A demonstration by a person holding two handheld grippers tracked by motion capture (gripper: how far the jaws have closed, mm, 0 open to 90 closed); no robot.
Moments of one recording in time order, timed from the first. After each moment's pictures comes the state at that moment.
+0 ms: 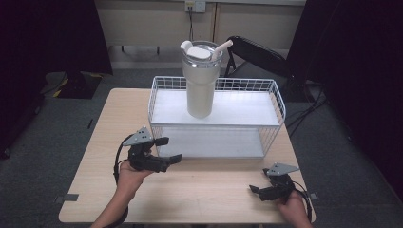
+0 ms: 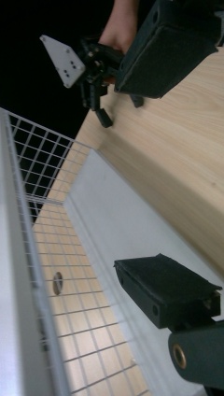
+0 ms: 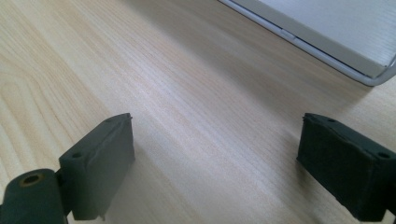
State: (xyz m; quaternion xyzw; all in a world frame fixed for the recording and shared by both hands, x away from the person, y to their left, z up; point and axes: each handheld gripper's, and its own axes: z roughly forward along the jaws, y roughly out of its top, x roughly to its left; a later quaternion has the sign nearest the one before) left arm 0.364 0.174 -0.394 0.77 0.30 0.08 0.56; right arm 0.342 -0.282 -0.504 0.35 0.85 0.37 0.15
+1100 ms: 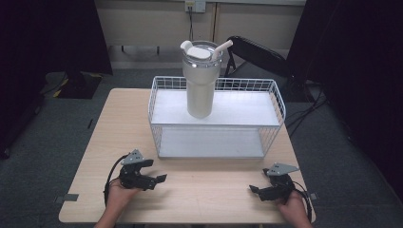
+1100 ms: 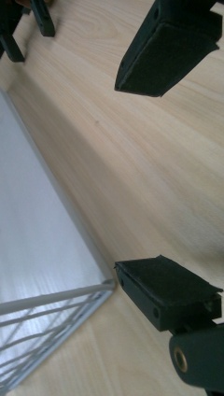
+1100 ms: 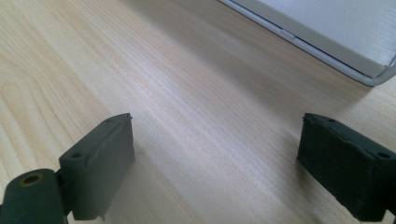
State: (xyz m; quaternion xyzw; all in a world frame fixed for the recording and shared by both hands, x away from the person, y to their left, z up) left arm 0.353 0.214 -0.480 0.80 0.36 0.08 0.47; right arm 0.342 -0.282 -0.504 0.35 0.85 0.37 0.15
